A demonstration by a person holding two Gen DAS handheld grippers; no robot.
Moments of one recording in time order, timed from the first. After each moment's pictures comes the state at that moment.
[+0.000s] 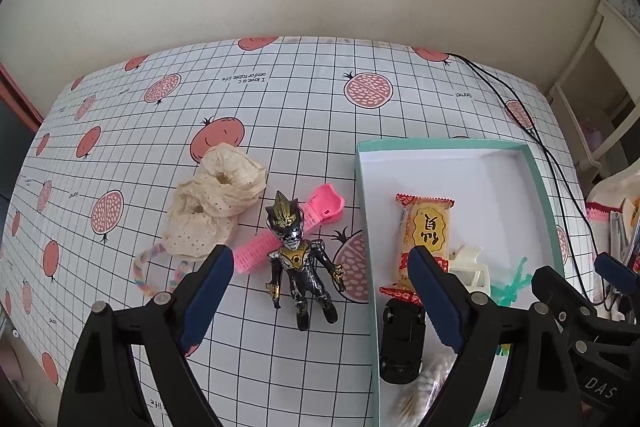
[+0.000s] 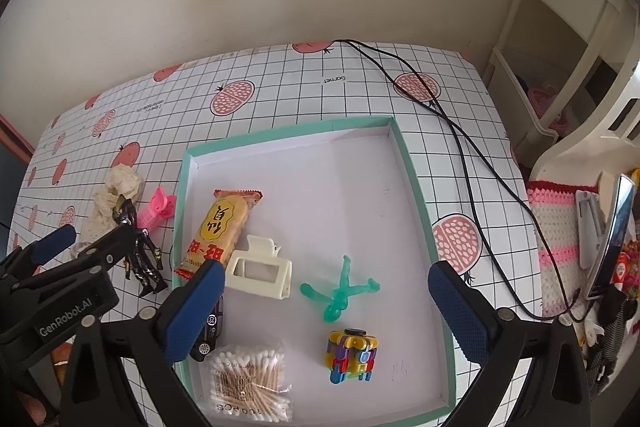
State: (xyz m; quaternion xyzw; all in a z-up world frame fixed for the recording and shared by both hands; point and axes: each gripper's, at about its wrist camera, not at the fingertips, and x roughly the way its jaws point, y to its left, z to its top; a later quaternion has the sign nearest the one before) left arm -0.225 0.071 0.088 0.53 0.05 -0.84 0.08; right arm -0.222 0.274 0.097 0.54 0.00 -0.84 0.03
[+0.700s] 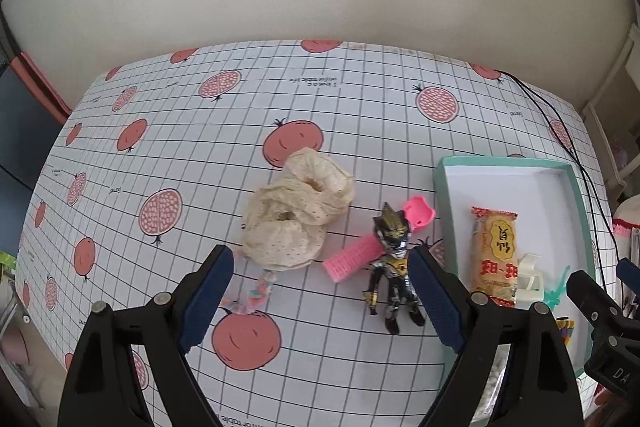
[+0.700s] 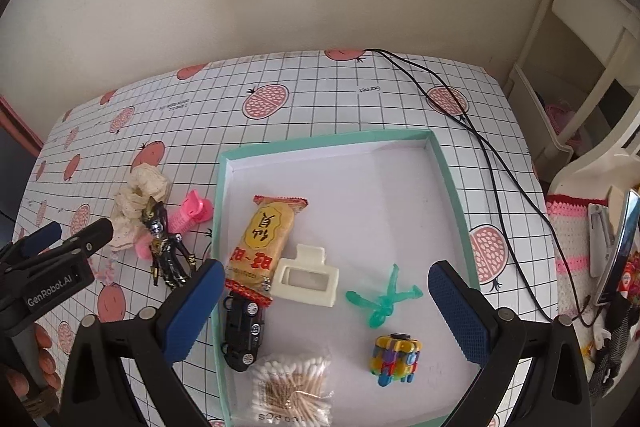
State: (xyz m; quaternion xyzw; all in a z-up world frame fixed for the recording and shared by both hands) left arm -0.211 -0.003 0.099 0.53 0.05 -0.84 0.14; right arm -0.220 0.229 0.104 0.53 0.01 -0.85 0.05
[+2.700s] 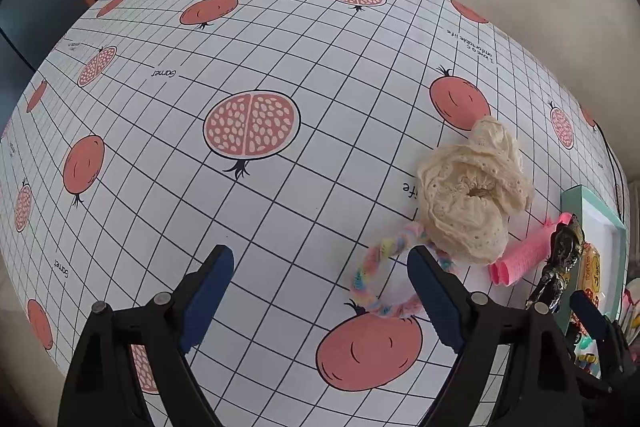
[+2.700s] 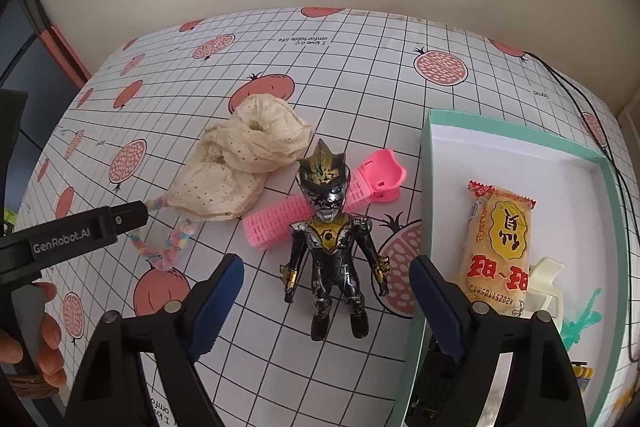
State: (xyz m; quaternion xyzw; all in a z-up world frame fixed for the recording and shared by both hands) left arm -0.175 -0.137 0.022 0.57 0.19 -0.78 0.20; right arm -0.214 0.085 0.033 0.53 0.06 -0.83 0.17
